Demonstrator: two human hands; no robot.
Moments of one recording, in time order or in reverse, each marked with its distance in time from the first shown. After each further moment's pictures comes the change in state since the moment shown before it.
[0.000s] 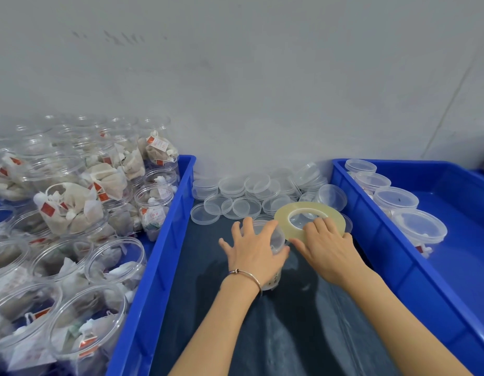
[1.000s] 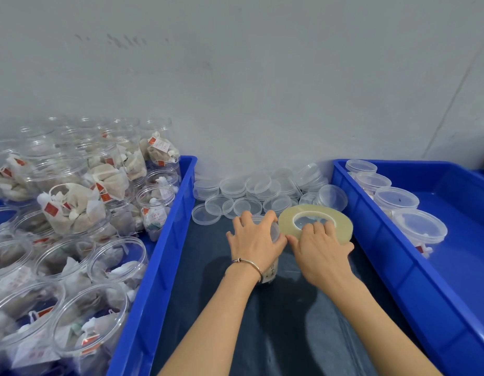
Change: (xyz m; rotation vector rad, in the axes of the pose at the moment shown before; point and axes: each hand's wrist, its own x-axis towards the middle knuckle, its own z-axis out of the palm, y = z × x) left_hand 0.017 0.002 0.002 -0.036 0.115 0.003; right_hand -0.007 -0.028 -0.003 0.048 0.037 0.198
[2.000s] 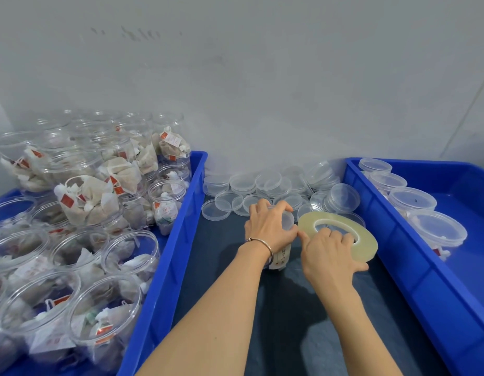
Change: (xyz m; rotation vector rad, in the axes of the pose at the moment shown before) left_hand 0.031 -0.004 0.001 -0.163 -0.053 0.047; right_hand -0.010 -0.028 -0.009 0.221 -0.098 0.325
